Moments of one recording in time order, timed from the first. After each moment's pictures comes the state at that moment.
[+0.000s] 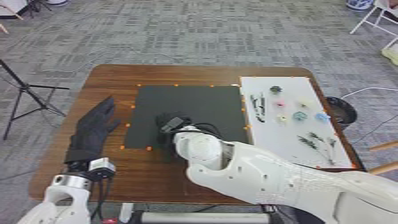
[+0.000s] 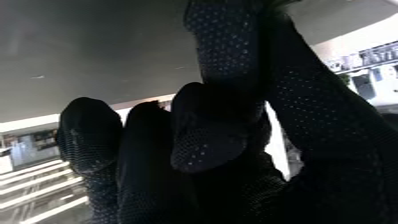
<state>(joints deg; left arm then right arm) 122.6 -47.5 -87.1 -117.4 39.9 13.6 23.4 -44.6 -73.4 9.4 -86.7 -116.6 -3.8 37.2</state>
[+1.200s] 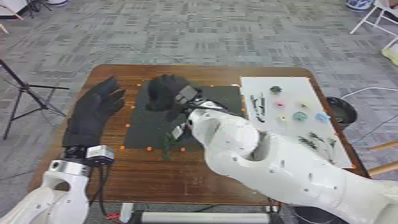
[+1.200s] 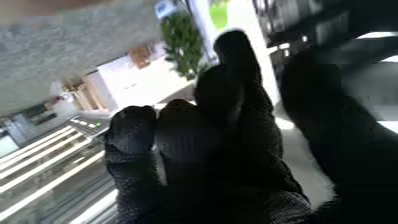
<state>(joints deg) 117.7 -45.2 -86.8 -117.7 39.4 9.7 25.9 -49.2 -61.9 24.6 -107.5 -113.5 4.5 26.8</state>
